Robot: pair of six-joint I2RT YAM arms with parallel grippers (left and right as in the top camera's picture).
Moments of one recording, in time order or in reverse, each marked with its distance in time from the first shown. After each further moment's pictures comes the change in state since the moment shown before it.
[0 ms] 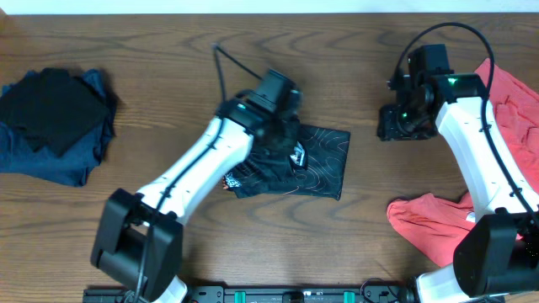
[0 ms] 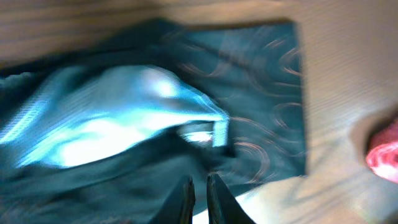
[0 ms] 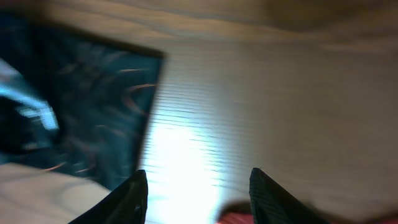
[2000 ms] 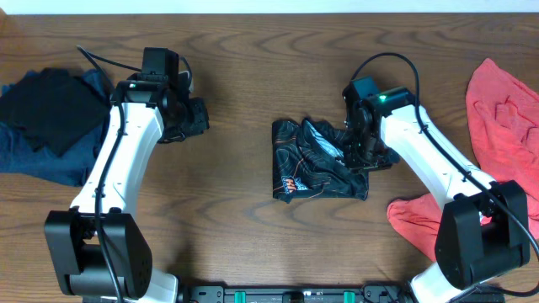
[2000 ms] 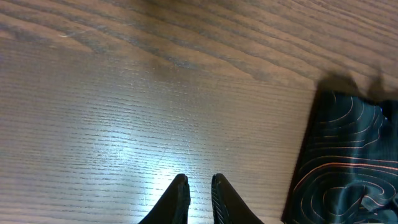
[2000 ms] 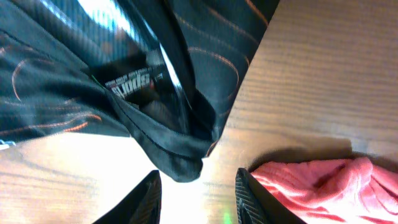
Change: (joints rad) left arm 0.447 -0.072 0.001 -0.172 -0.043 0.002; right arm 0.245 0.082 -0.097 -0.099 0.158 0.167
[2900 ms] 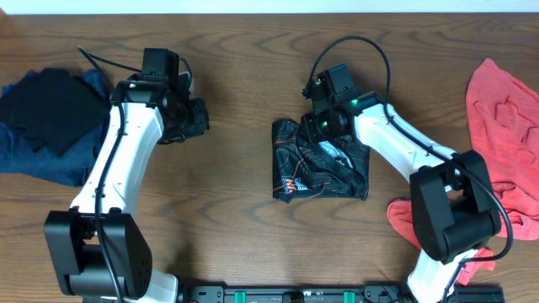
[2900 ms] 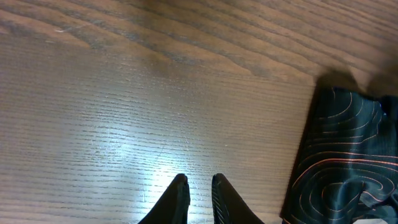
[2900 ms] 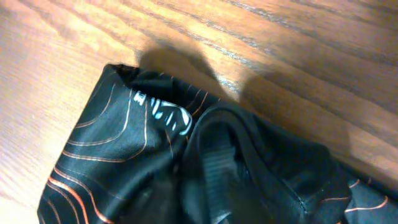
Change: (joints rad) left arm 0.000 0.000 0.000 -0.011 0.006 0.001; right arm 0.063 0.167 -0.003 0.627 -0.293 -0.029
